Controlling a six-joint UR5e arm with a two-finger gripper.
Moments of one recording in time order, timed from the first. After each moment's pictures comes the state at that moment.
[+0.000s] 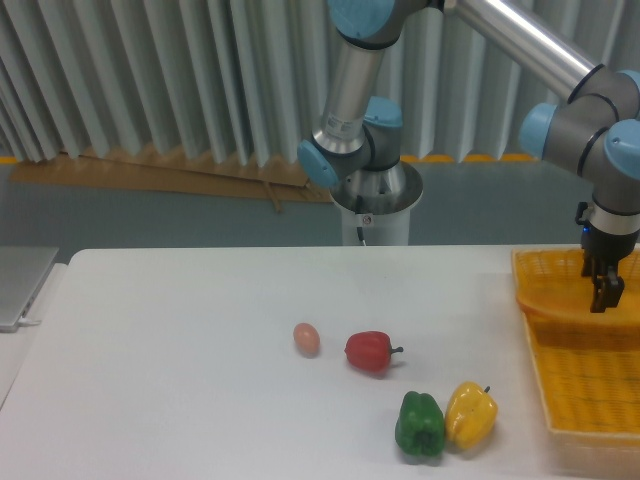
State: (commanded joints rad) arm 2.90 -1.90 -1.54 -1.24 1.64 2.38
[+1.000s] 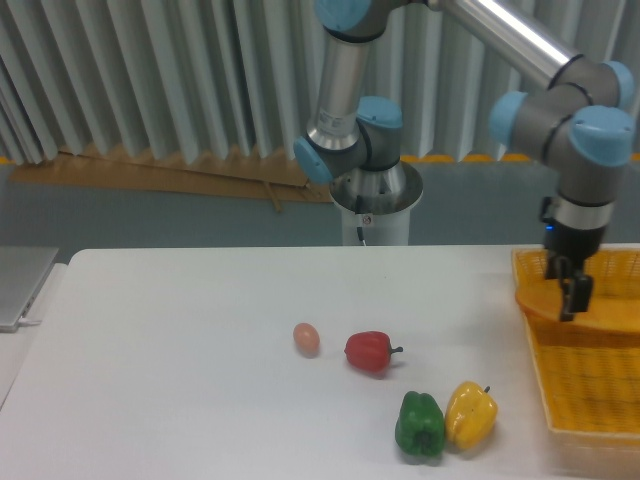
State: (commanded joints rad) arm 2.68 -1.82 -1.52 -1.30 1.54 2.03
